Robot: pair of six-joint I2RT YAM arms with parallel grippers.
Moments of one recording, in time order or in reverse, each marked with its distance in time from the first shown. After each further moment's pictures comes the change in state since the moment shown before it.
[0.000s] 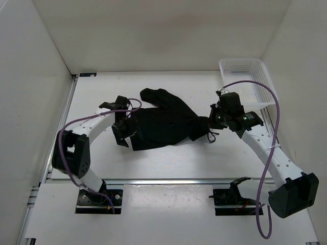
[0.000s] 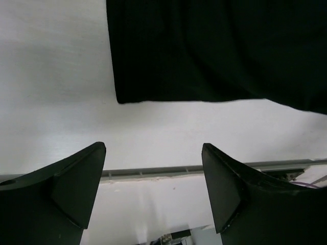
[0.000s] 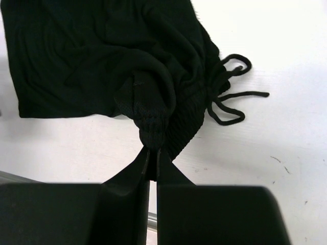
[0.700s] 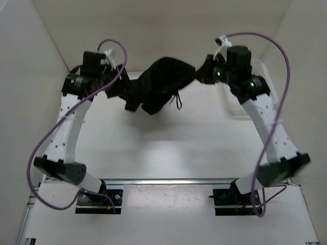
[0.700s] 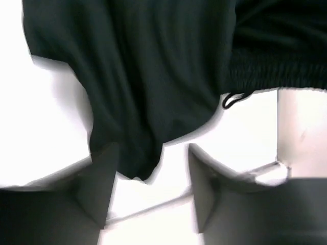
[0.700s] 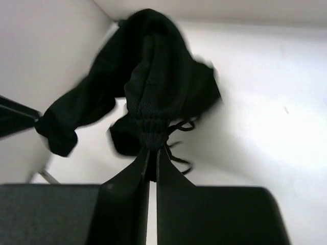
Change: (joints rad) left arm 0.048 -0.018 0.833 -0.155 0.010 0.219; right arm -0.022 0.357 0.774 0.062 -0.251 0.011
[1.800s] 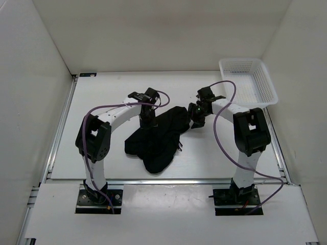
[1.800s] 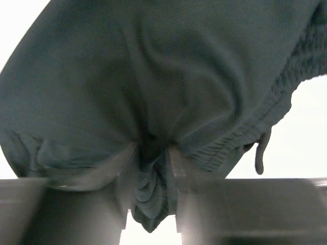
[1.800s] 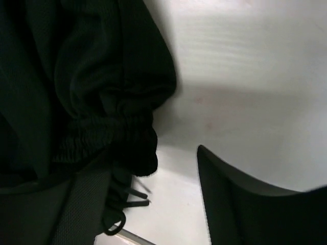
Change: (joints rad) left arm -0.298 0.350 -0.477 0.151 -0.144 -0.184; right arm -0.034 0.382 -0.573 0.130 -0.024 0.125
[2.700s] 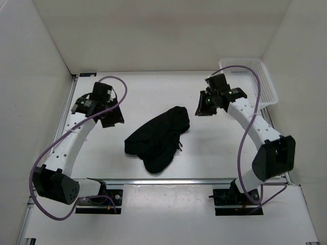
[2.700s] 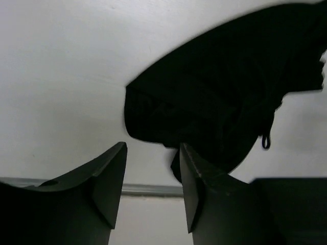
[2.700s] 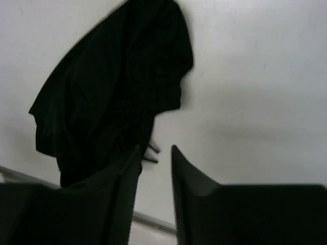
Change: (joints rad) left arm 0.338 -0.603 -0.103 -0.137 -0.126 0.109; right arm 0.016 -0.301 0.190 -0.277 0.159 -0.099
